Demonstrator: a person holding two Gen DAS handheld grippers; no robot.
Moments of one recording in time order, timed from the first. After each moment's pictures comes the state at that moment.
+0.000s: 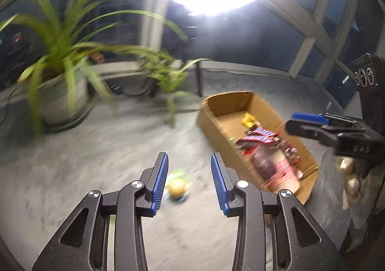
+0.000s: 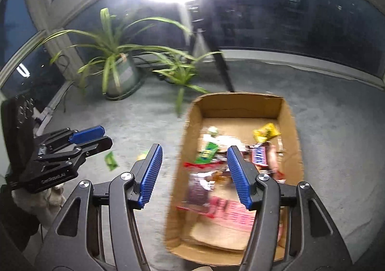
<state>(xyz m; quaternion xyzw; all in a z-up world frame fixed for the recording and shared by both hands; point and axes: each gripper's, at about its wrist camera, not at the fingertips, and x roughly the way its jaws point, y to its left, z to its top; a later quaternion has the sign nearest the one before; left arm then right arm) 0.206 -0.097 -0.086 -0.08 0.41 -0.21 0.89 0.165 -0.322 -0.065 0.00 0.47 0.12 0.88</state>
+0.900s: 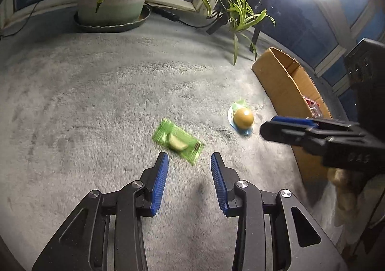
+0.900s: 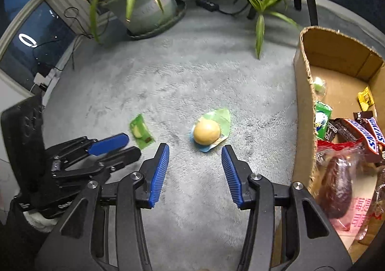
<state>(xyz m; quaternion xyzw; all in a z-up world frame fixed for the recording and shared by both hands) 0.189 -0.036 -0.181 -0.16 0.50 -0.17 0.84 0.195 -0.222 -0.186 0.01 0.59 0.17 0.79</state>
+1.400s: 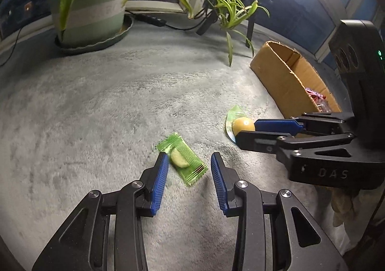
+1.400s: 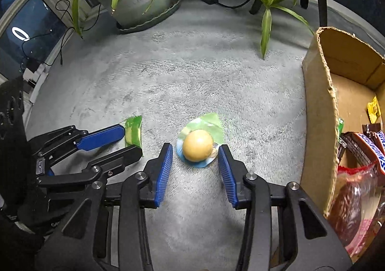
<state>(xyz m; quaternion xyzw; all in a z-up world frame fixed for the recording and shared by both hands) 0.207 -0.057 -0.180 -0.09 0.49 -0.18 0.85 0.212 -0.212 -0.206 -0.03 0.60 0.15 0.79</state>
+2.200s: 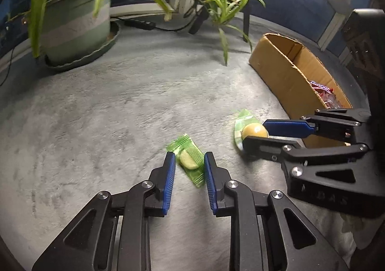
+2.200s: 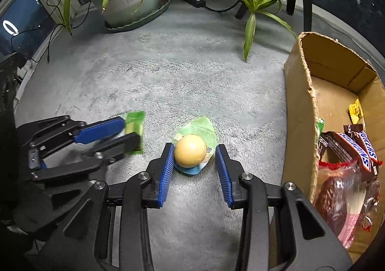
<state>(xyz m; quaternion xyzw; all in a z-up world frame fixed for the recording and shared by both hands) 0.219 -0.082 -0.180 -0.04 0.49 -0.17 0.85 0.203 -0.219 -0.193 -0.06 0.58 0.12 0.80</state>
